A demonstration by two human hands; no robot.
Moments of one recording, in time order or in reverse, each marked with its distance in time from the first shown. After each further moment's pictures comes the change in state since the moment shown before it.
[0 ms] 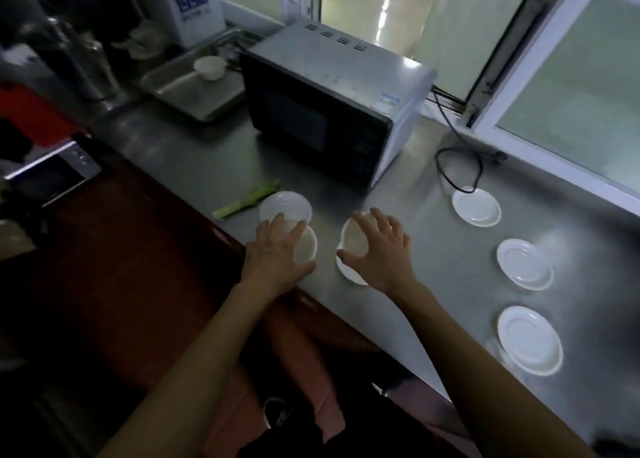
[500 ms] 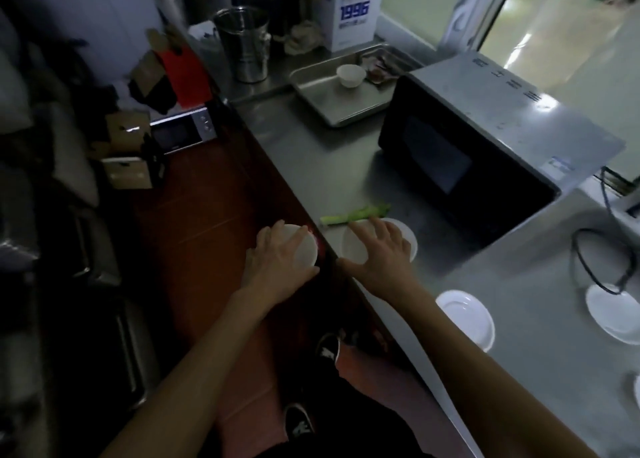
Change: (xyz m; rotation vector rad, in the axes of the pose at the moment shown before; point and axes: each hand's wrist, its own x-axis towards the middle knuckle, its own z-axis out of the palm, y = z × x) left_hand -0.034 -0.172 -0.035 -0.104 0.099 -0.376; right_hand 0.079 -0.175 0.075 -0.037 -0.194 -0.374
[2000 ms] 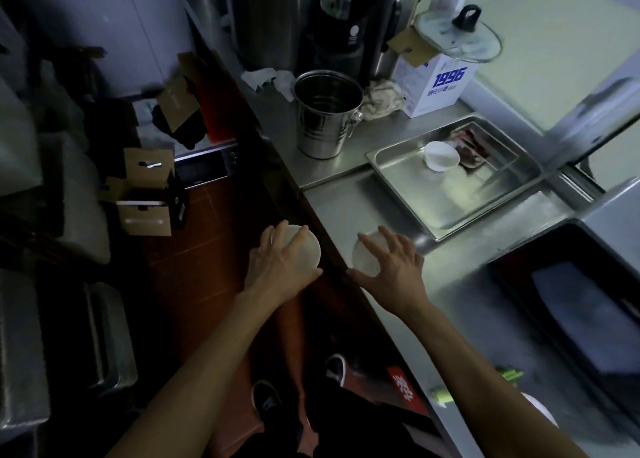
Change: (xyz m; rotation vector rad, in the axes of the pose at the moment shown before) left_hand 0.345 -0.253 -0.135 -0.035 0.060 -0.016; right_hand 0.387 -0.190 0.044 -0.116 0.006 -0.016
